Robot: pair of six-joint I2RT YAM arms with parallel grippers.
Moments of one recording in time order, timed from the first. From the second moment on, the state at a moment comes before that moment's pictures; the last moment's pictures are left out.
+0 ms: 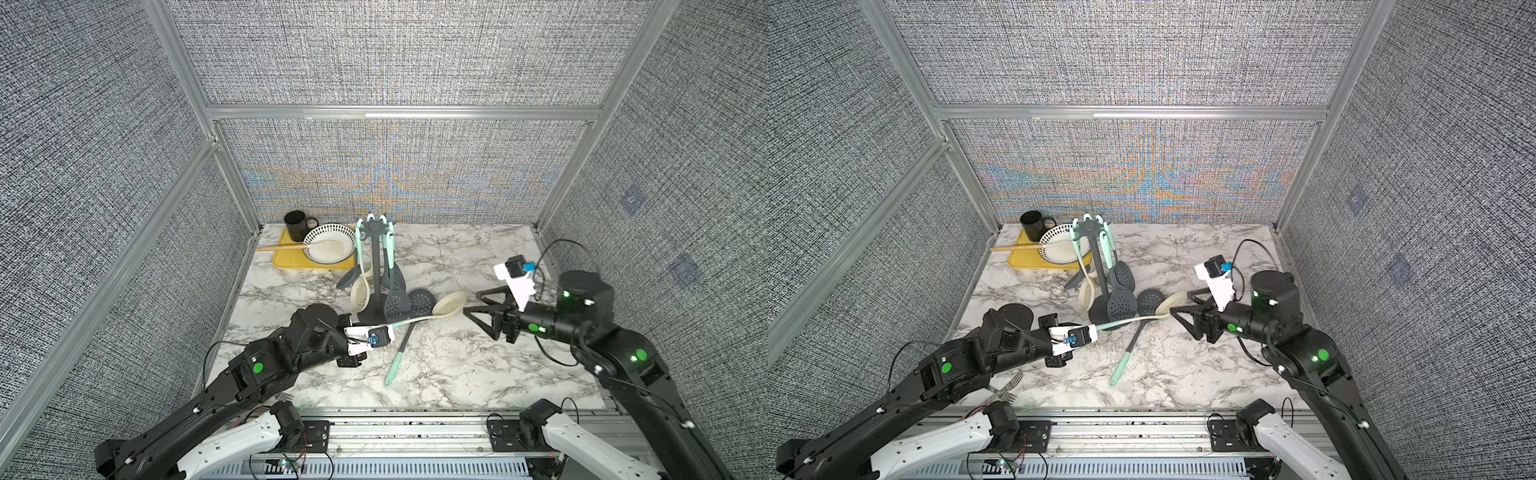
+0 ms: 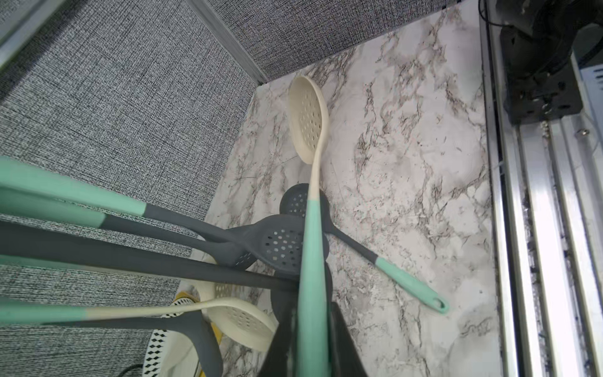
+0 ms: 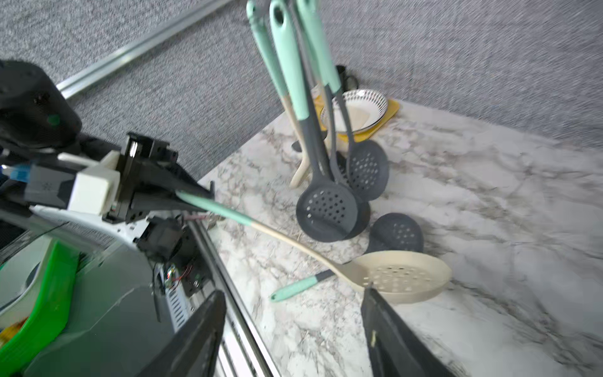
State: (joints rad) left arm -0.98 0.76 0.94 -0.68 0.06 0.69; right arm 0.47 0.82 1.12 -0.80 -0.56 0.08
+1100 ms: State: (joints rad) left arm -0.98 0.83 1.22 -1.07 0.24 1.23; right arm 0.74 1.38 1.17 -0.92 -1.04 -0.56
